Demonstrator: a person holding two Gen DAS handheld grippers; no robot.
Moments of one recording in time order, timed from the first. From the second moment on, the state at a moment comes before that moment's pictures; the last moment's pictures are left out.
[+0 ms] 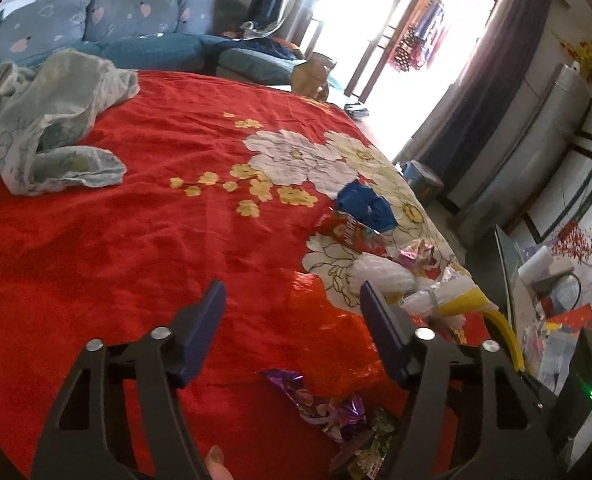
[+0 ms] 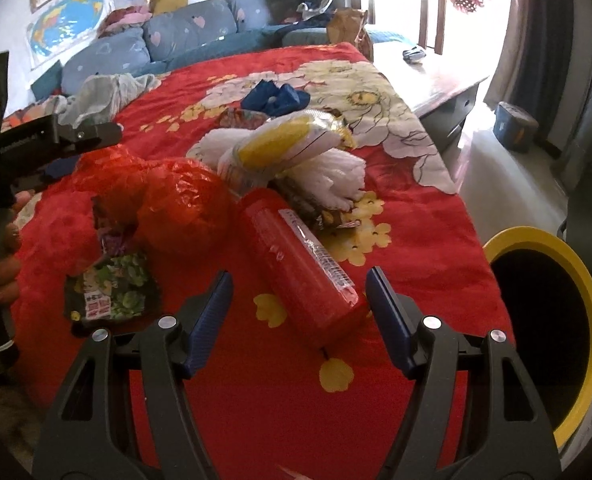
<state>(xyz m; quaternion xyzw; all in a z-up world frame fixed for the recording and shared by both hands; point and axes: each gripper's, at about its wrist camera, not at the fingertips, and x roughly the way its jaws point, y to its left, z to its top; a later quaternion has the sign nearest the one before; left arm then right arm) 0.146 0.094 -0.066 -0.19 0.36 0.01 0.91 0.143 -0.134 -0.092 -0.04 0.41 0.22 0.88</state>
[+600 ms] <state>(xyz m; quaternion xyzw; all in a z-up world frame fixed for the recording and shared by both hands) 0.132 0.073 -0.040 -0.16 0.33 -0.04 0.93 0.125 -0.147 -0.086 0.01 0.41 0.25 0.88</state>
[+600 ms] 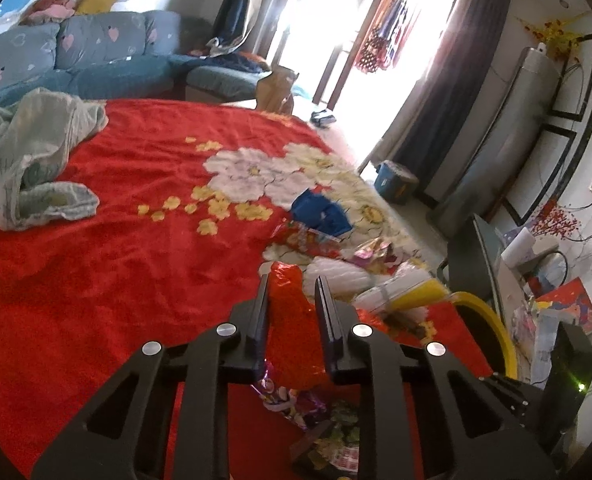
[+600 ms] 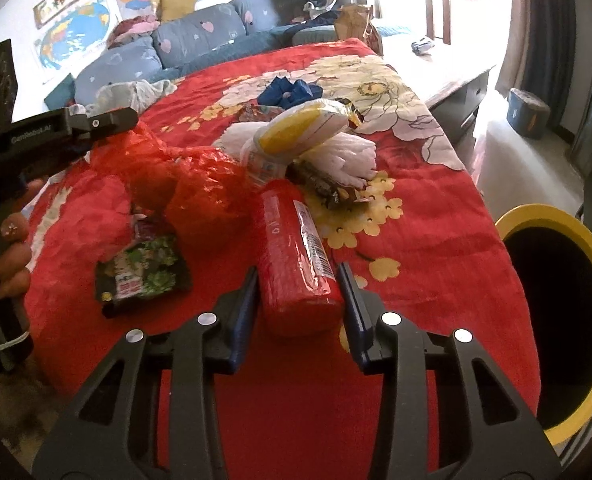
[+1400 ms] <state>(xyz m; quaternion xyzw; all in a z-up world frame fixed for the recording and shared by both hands) 0.099 0.027 0.024 -0.15 0.26 -0.13 0.95 0.102 -0.175 -0.032 0.03 0.35 0.24 0.90</state>
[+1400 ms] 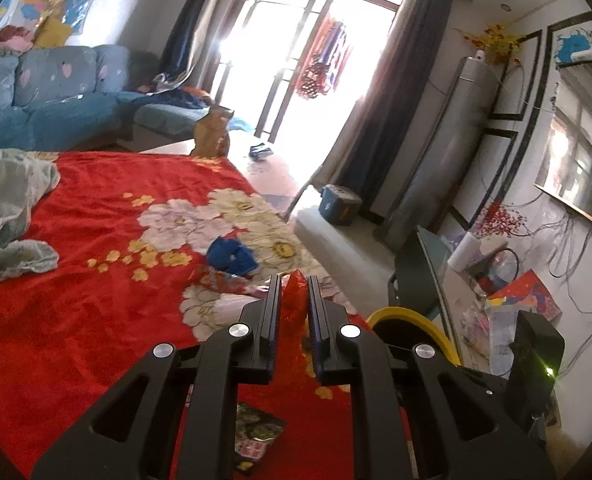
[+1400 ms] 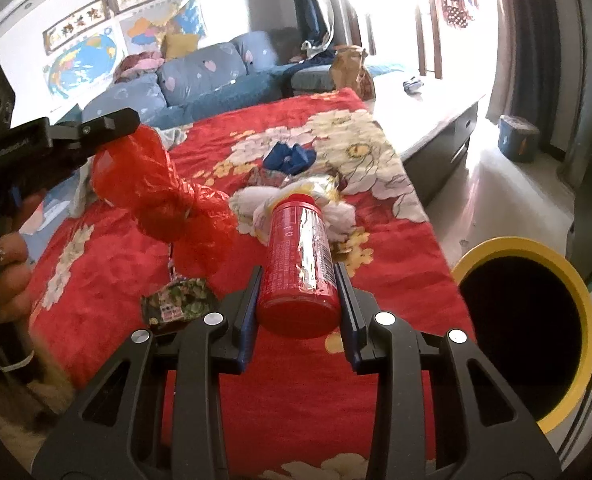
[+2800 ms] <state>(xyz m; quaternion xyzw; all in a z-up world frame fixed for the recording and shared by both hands) 0.106 -0.101 0.034 -0.05 0.27 -0.23 0.93 0.104 -0.317 -0.031 0.13 0.32 0.08 0.93</state>
